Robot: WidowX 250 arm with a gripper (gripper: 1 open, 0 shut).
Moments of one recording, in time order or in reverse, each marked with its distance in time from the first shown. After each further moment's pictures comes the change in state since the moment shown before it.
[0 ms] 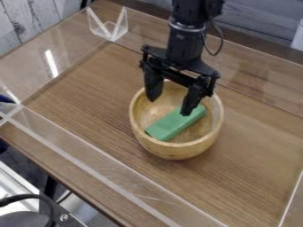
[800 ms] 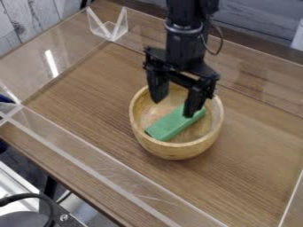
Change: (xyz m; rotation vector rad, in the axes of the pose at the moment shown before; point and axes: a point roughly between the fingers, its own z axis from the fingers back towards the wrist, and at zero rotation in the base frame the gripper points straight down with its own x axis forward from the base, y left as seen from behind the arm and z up) arm -0.003 -0.006 0.001 -0.067 -0.074 -0.102
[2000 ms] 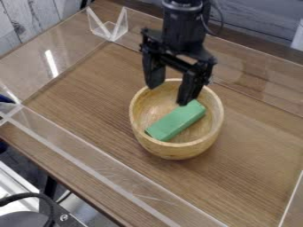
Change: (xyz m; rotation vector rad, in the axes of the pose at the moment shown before) arm -0.012 0.001 0.025 0.017 0.033 -0.114
